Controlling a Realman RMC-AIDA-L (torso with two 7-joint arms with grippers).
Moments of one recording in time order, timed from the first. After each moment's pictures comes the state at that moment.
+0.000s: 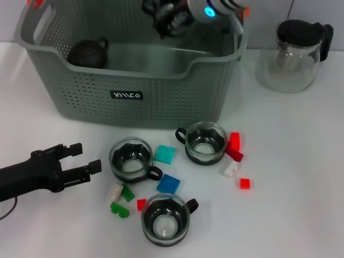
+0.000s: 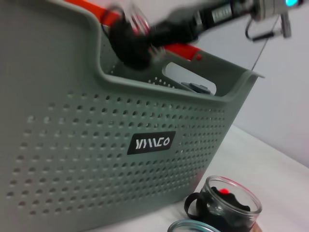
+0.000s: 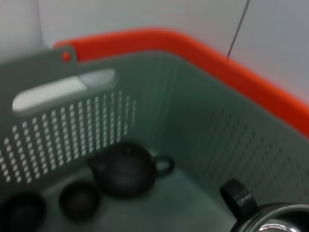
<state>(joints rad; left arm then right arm) -0.37 -2.08 0.29 0.59 2.20 1.61 -1.31 1.41 2.11 -1.10 -0.29 -2.54 -0.61 2.36</state>
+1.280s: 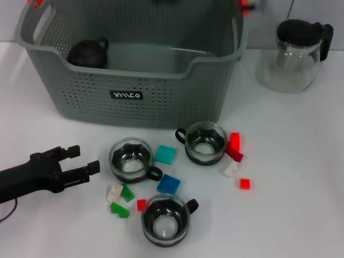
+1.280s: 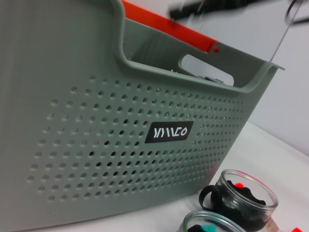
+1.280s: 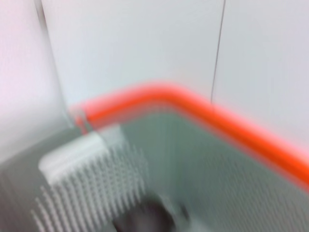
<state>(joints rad) -0.37 -2.08 0.29 0.57 2.20 1.56 -1.31 1.13 2.10 -1.11 -0.77 -2.30 -0.86 2.32</state>
